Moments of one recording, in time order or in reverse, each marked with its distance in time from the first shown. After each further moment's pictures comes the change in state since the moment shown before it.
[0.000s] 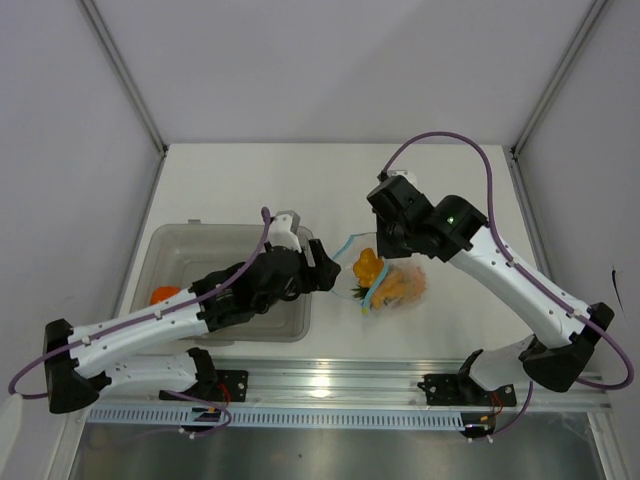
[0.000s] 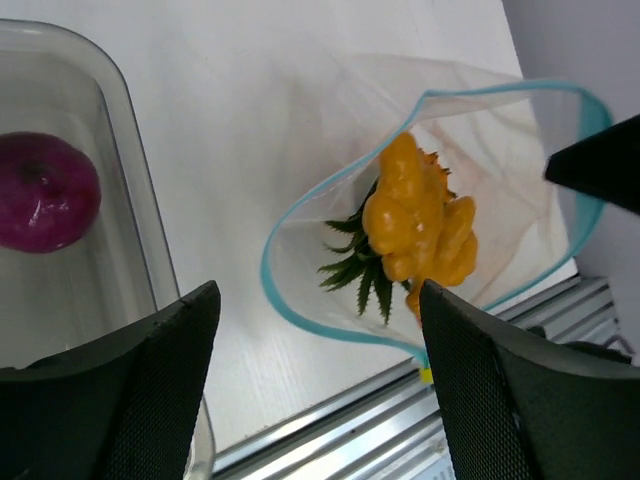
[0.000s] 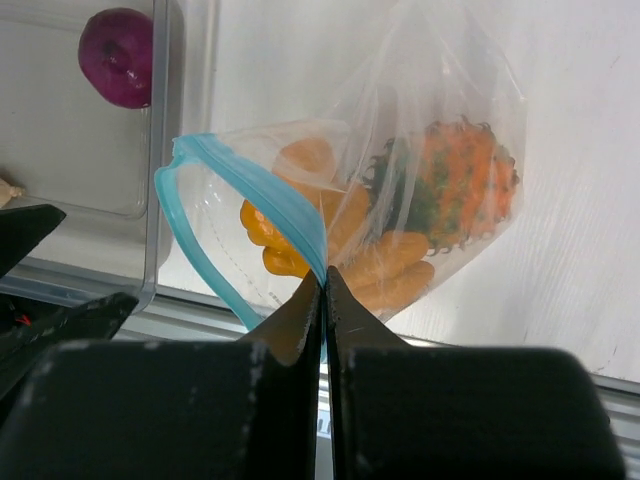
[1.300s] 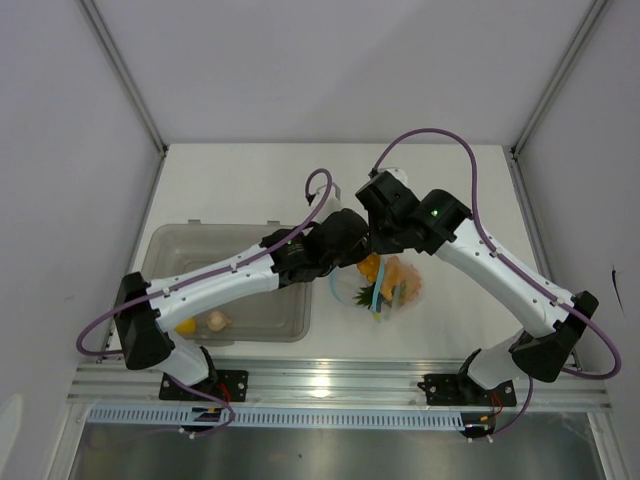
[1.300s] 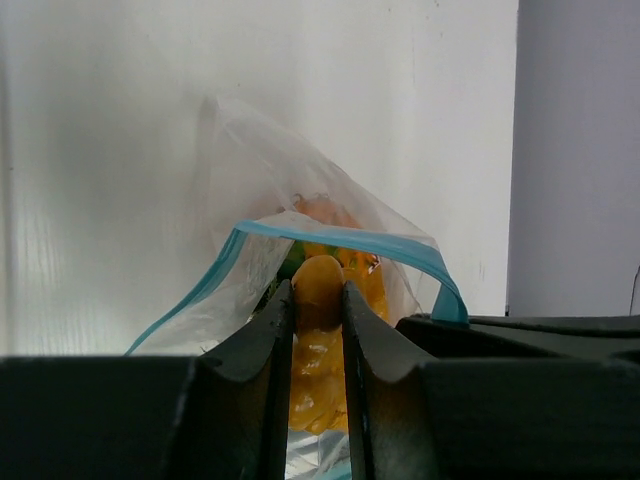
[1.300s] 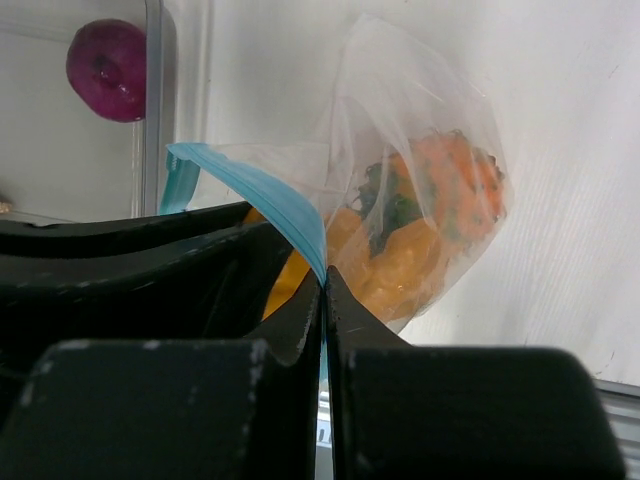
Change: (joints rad) left arm 0.021 0.451 0.437 -0.163 -0.015 -0.277; right arm 0.003 0.067 0.035 0.003 0.016 0.000
